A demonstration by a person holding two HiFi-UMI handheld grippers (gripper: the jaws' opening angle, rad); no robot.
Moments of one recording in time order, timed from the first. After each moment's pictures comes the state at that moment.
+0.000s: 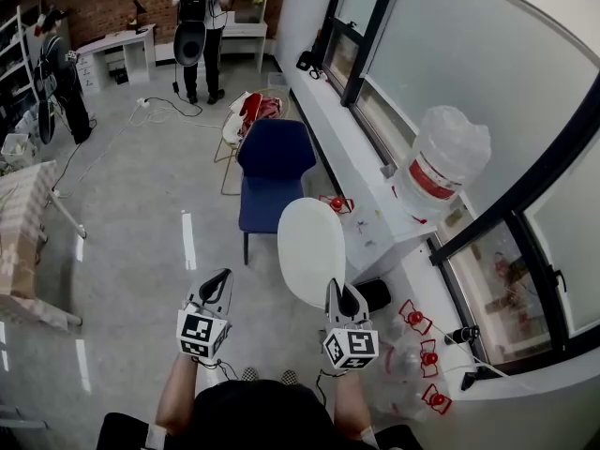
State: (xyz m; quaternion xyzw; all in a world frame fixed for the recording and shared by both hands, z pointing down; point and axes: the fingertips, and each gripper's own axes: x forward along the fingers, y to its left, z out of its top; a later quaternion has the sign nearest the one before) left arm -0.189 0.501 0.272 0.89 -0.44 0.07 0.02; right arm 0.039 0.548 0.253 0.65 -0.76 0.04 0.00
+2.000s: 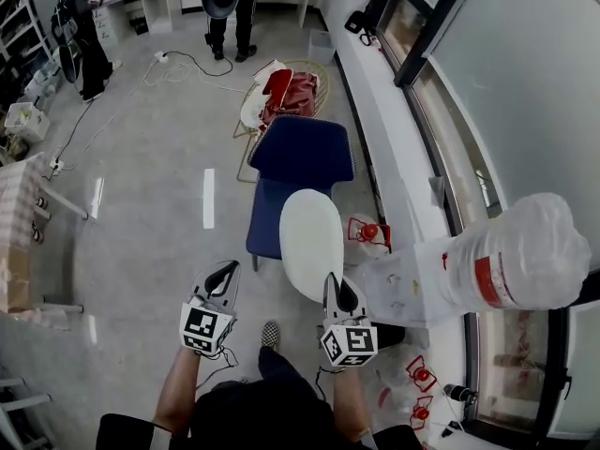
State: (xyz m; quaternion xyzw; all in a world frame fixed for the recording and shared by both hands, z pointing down) left arm -0.131 0.121 0.359 0.87 -0.47 0.13 0.09; right arm 0.074 0.137 0.349 0.59 -0.79 0.14 0.04
